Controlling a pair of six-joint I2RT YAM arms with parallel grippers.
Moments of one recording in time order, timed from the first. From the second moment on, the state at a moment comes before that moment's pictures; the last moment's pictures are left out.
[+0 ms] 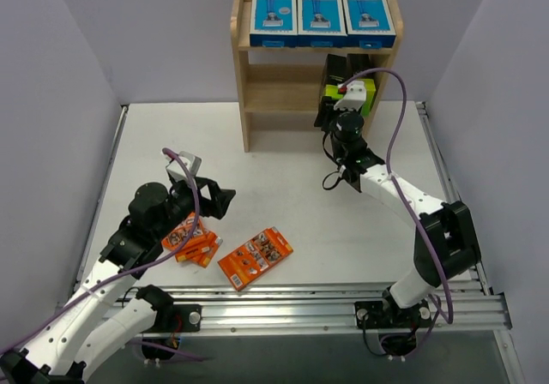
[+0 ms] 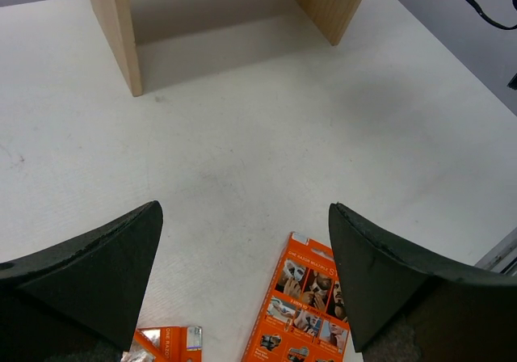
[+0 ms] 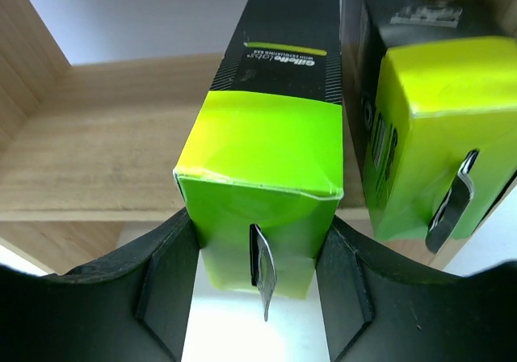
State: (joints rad) left arm -0.55 0.73 0.75 -0.20 0.05 -0.22; right arm 0.43 1.57 1.10 0.47 0.42 0.13
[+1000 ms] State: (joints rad) left arm -0.55 0.77 0.75 -0.20 0.11 -0.22; right arm 0.35 1.70 1.27 0.37 0.39 0.04
